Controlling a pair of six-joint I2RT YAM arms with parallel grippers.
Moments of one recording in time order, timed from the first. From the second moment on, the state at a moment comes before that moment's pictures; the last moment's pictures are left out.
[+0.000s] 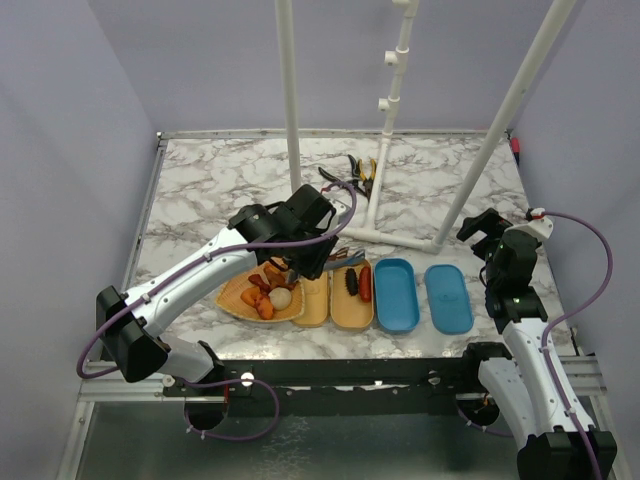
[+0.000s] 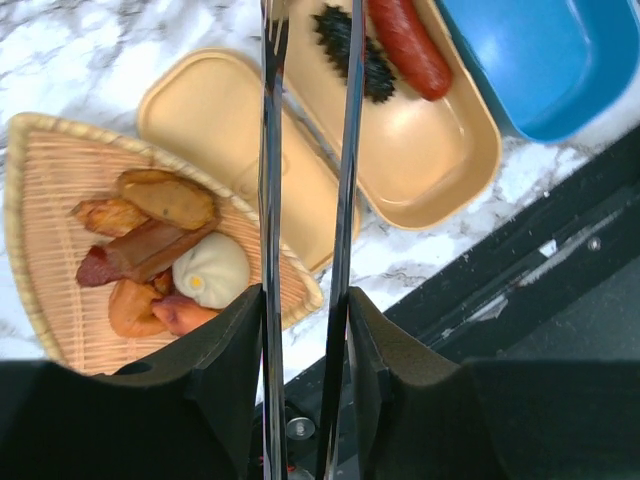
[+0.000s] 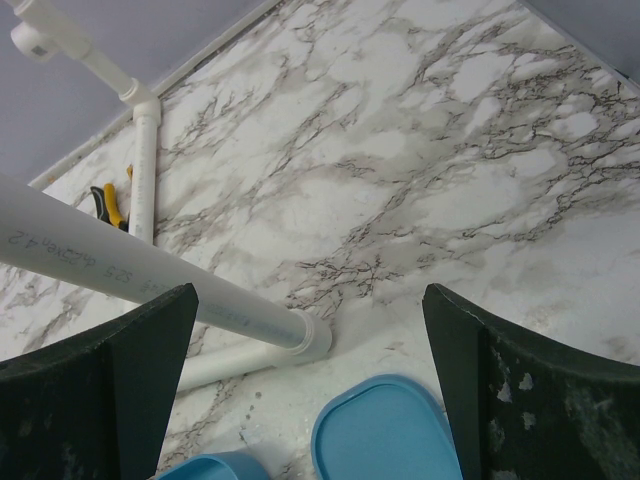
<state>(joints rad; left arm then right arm) -0.85 1.39 1.38 -1.02 0.06 -0.20 0.00 0.67 0.47 -0.07 0.28 0.50</state>
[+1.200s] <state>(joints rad) -0.58 1.21 1.36 -1.41 -0.05 -0.50 0.00 0.66 0.47 -0.07 0.28 0.50</state>
